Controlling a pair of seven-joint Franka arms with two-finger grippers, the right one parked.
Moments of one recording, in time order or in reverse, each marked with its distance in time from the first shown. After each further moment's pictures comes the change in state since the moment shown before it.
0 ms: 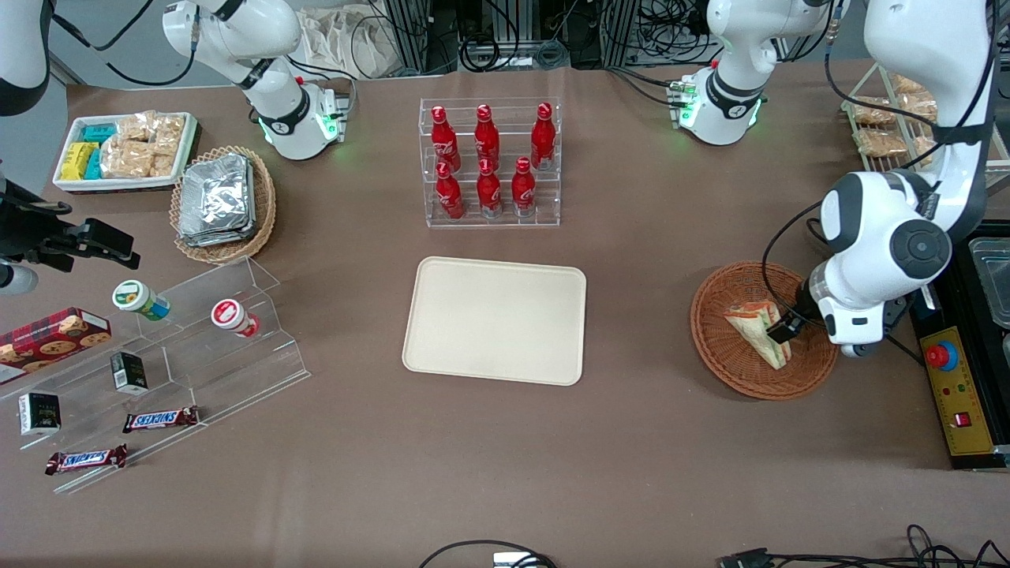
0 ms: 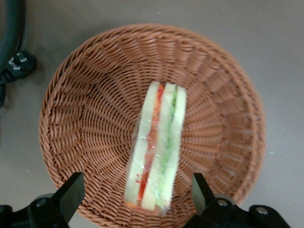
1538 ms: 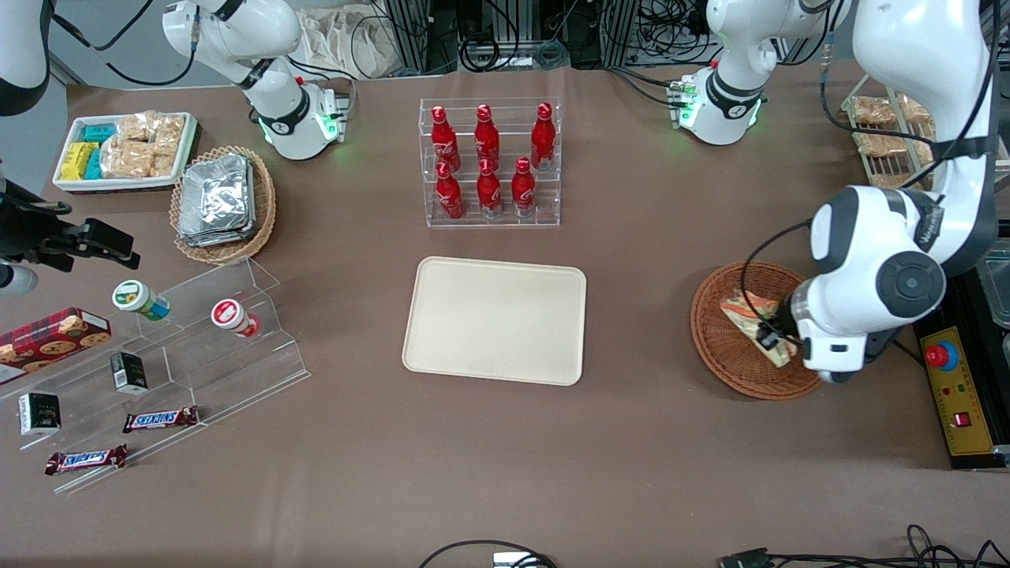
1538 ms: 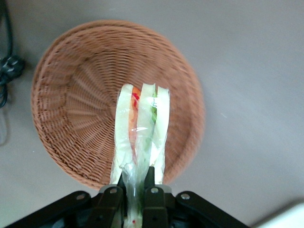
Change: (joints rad) arm -0.132 0.086 -0.027 0.383 -0.001 -0.357 0.073
